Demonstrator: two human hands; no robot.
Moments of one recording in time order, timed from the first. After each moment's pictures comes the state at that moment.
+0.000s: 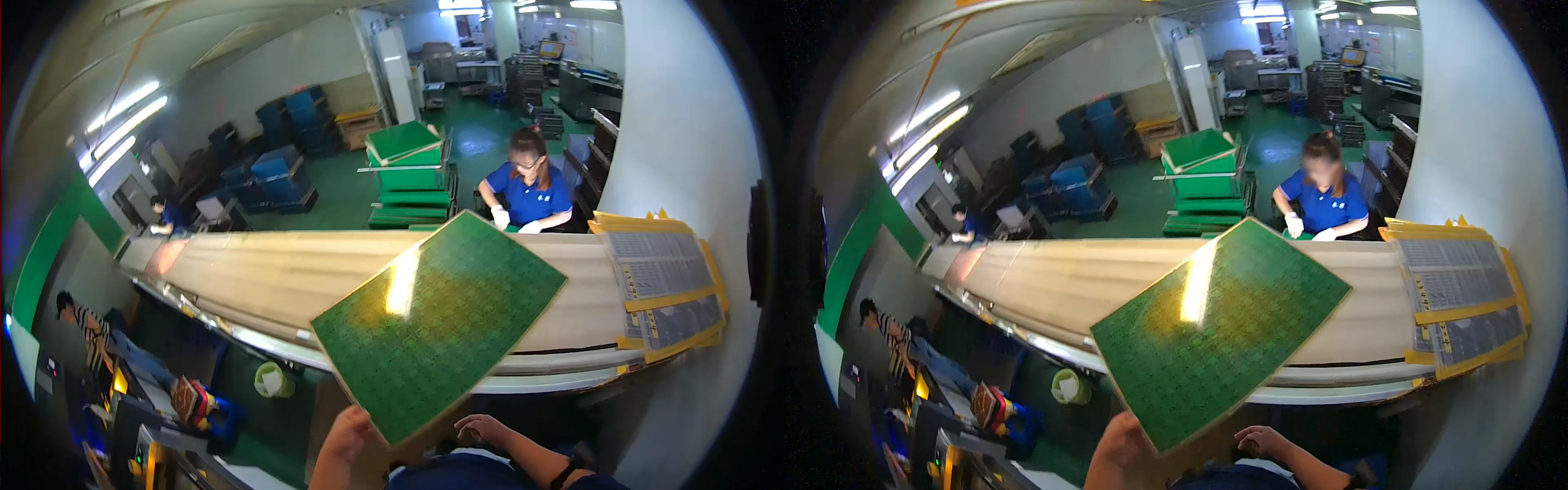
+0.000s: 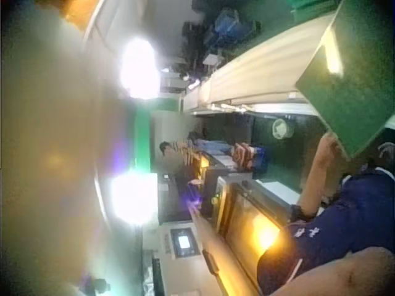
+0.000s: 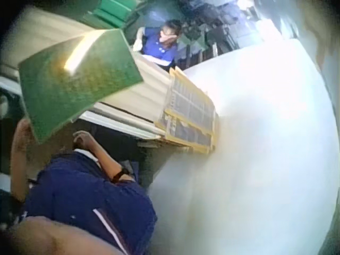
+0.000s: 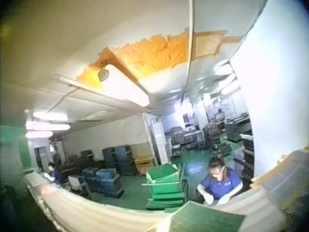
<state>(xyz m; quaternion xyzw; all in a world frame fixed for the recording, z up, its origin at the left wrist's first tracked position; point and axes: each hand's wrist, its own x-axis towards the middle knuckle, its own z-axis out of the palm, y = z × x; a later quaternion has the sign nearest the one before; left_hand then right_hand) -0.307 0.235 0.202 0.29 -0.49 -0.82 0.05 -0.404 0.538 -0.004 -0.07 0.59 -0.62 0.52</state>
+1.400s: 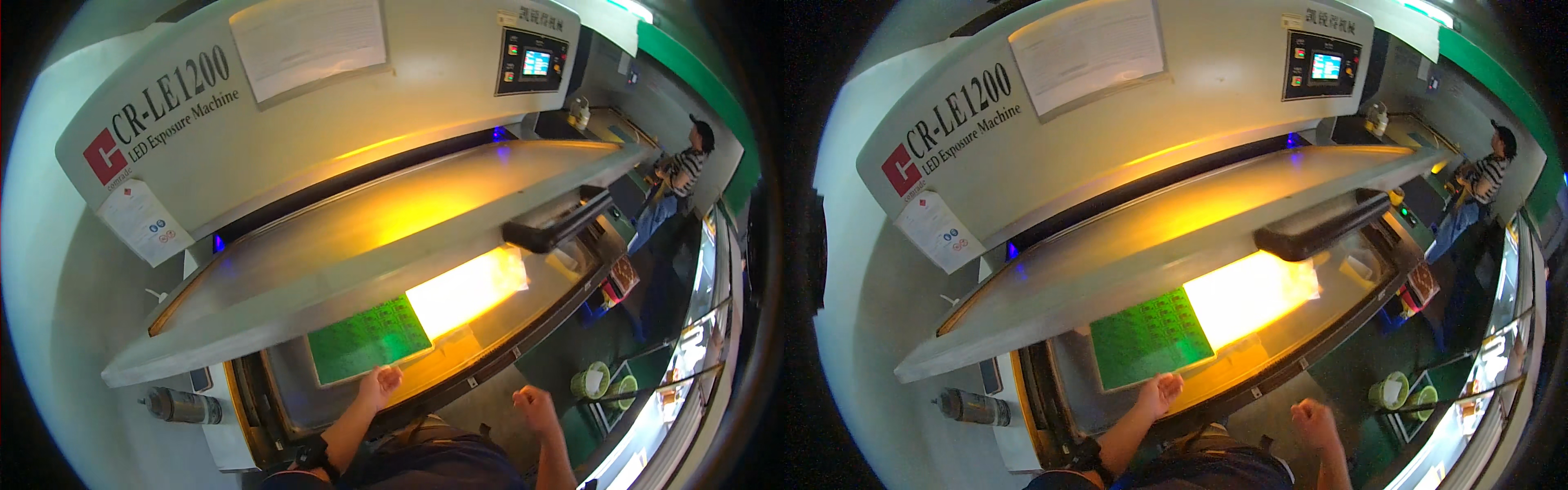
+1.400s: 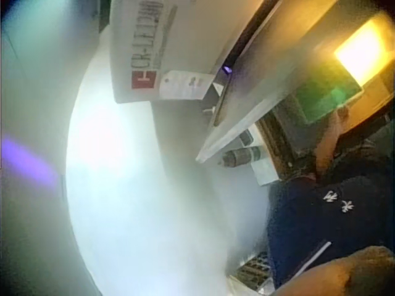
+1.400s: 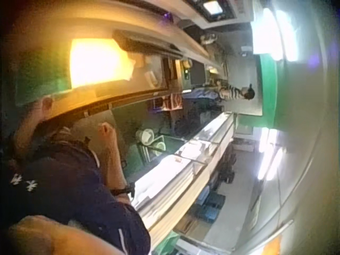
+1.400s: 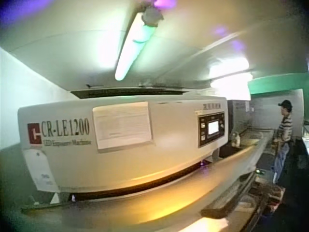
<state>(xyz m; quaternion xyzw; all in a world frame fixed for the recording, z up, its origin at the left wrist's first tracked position) 0.287 0.432 -0.069 0.32 0.31 -0.34 0.83 0.073 0.108 0.129 -0.85 0.26 -0.02 0.45</state>
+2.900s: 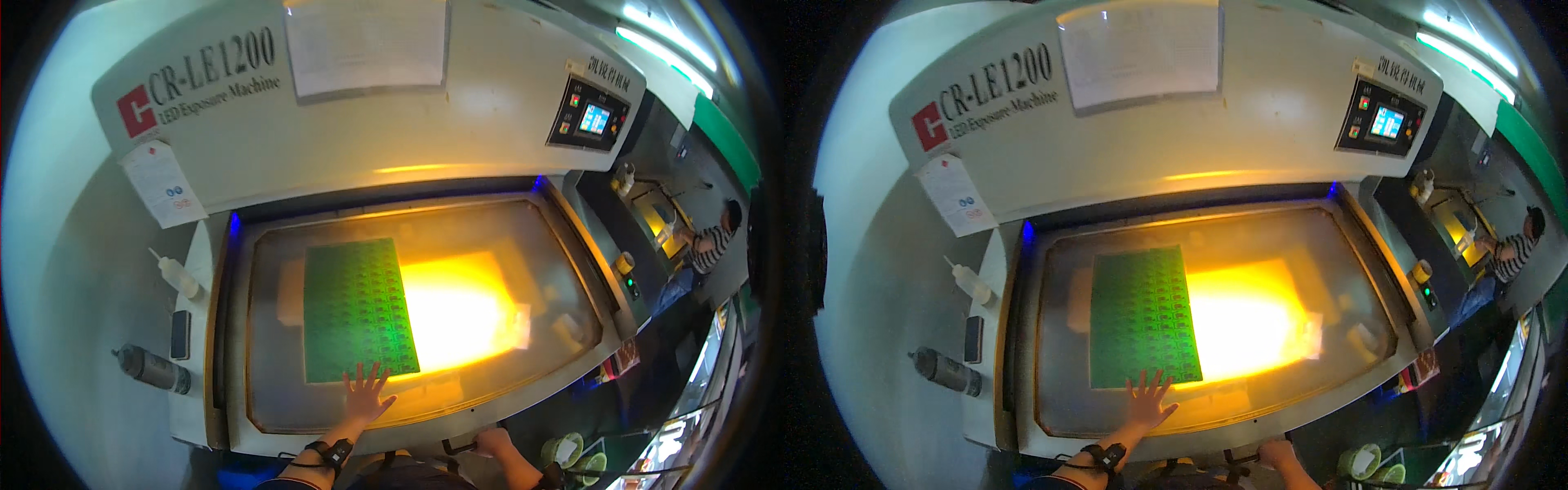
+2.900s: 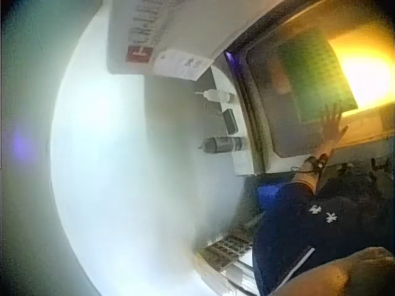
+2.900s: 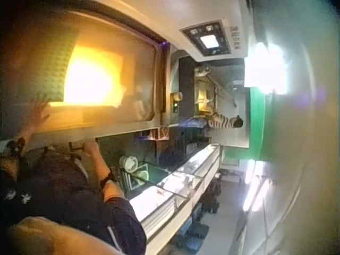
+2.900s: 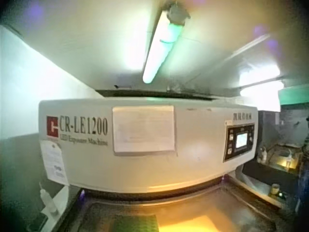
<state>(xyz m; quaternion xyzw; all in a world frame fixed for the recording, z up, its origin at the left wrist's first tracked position) 0.298 0.376 -0.060 0.98 -0.18 -0.06 0.06 0.146 0.005 -0.064 -0.89 -0.08 0.45 -0.05</state>
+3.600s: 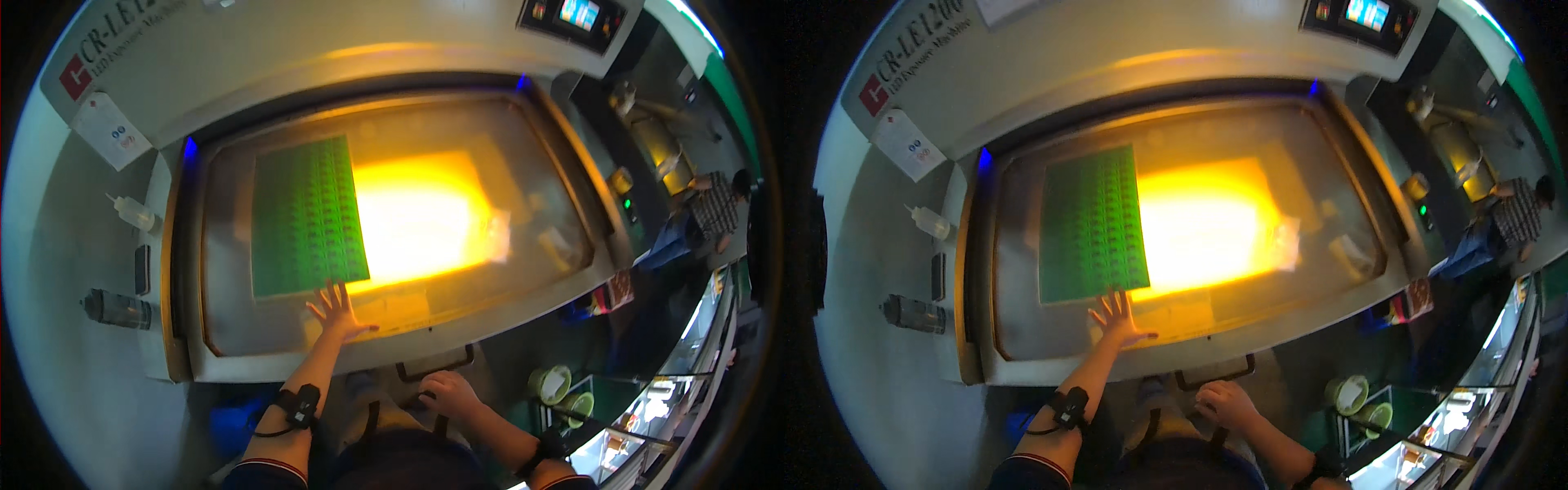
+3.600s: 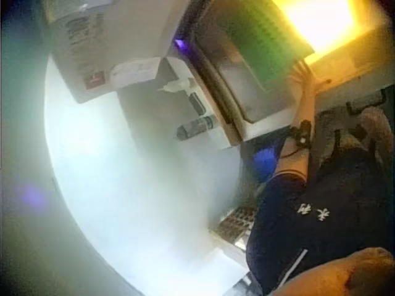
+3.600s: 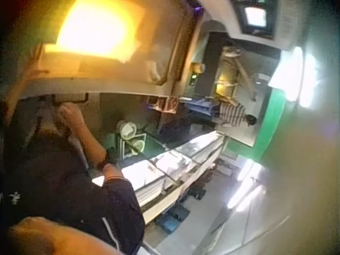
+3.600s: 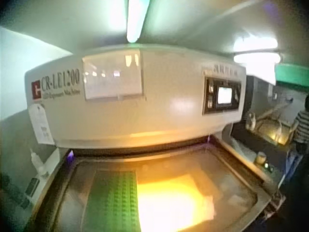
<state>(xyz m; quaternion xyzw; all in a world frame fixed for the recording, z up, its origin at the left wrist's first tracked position) 0.292 0.292 -0.041 0.96 0.02 -0.26 0.06 0.104 0.013 -0.007 -0.92 -0.22 0.08 0.33</state>
